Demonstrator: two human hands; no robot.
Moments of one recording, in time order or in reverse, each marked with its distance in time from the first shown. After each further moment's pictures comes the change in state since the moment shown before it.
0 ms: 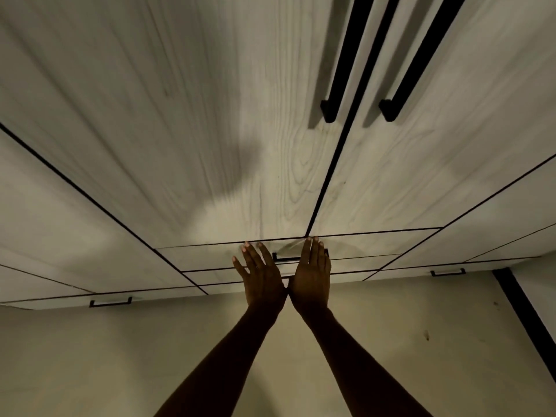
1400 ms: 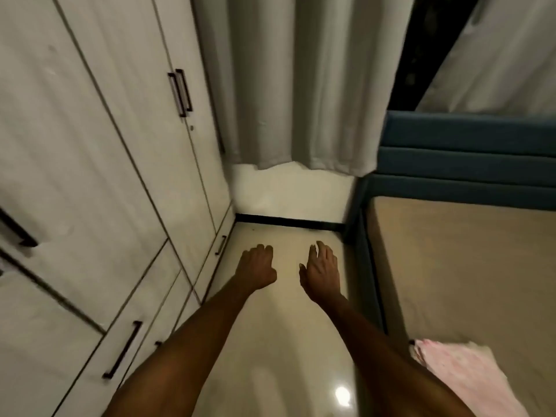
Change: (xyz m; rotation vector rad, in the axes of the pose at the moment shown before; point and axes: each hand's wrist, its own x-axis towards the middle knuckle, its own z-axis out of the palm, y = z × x) left_hand -0.342 0.178 -0.193 0.095 0.037 1.688; right_hand -0.426 0.080 -0.305 -0.245 0.395 1.165
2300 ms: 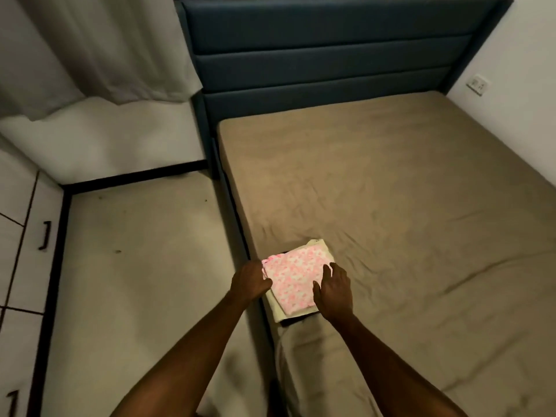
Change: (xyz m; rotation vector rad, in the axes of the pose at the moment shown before) left_hand -0.004 0.461 0.204 -0.366 -0.489 0.118; right_hand -0.273 0.478 0.011 -0.013 -0.313 0.635
